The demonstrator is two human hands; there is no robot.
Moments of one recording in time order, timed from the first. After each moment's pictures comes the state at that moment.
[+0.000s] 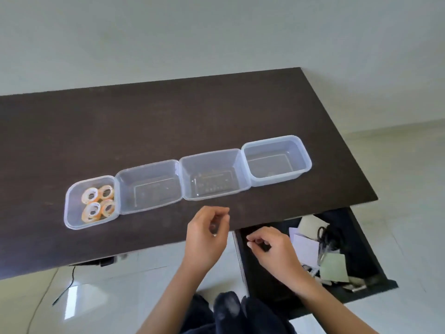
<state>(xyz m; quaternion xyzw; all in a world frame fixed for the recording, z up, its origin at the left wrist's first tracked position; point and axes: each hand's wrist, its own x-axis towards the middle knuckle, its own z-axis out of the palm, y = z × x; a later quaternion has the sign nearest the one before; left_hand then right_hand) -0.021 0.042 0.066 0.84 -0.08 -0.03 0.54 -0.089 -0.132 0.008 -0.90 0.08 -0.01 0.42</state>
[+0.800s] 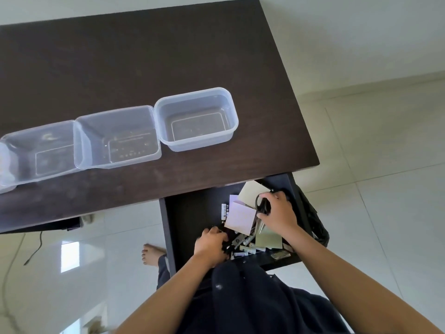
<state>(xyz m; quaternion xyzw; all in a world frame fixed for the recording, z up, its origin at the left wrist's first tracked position) -0.127 -0.142 -0.112 0.87 -0.17 -0.44 0.09 -0.128 -0.360 -0.093 -0.91 0.23 0.25 0.23</state>
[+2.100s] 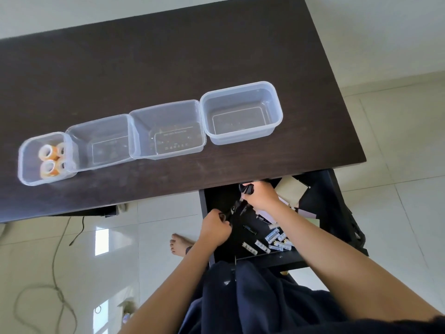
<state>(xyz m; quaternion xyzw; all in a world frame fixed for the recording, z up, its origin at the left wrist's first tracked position) -0.087 -0.081 -0.054 0.86 0.13 -0.39 0.31 -0.050 -0.244 -0.079 -0.87 0.19 0.31 0.35</state>
